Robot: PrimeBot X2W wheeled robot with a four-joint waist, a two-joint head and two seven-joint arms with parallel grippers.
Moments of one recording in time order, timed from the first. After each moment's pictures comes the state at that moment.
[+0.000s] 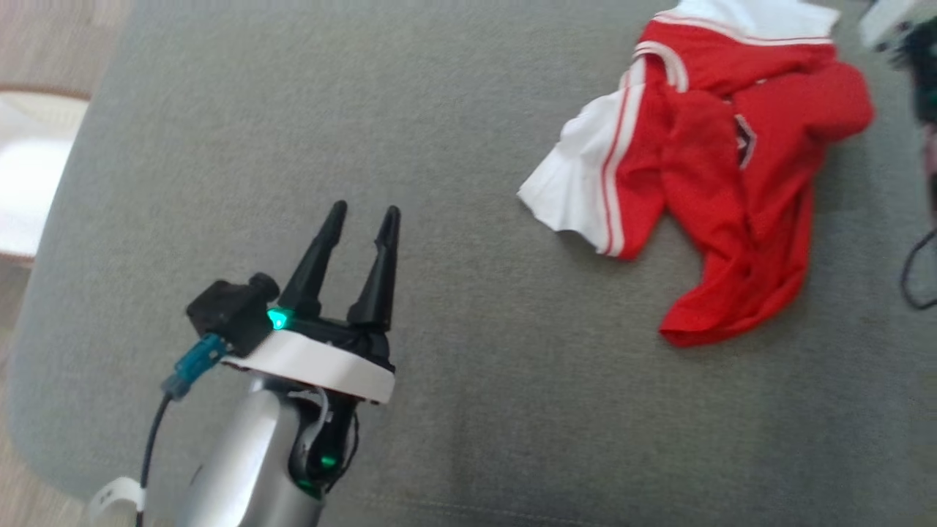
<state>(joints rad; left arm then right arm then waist) -0.24 0.04 -0.36 0.17 -0.44 -0.09 -0.26 -1.14 -0.32 0.18 0.99 0.38 0.13 0.03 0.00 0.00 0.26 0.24</state>
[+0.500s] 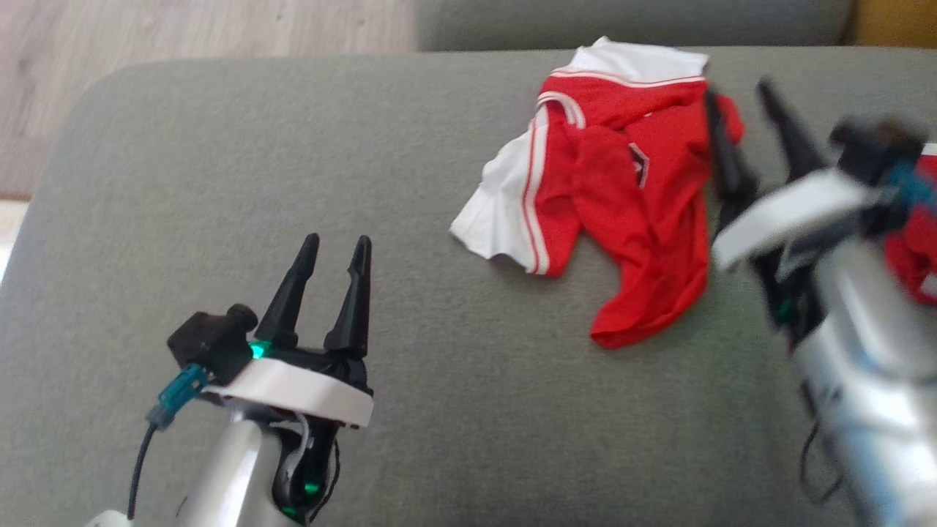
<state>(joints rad) -0.16 0.04 -0.29 0.17 -0.41 -0.09 -0.26 -0.64 -0.25 0.31 0.60 0.51 0.13 -0.13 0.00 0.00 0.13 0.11</state>
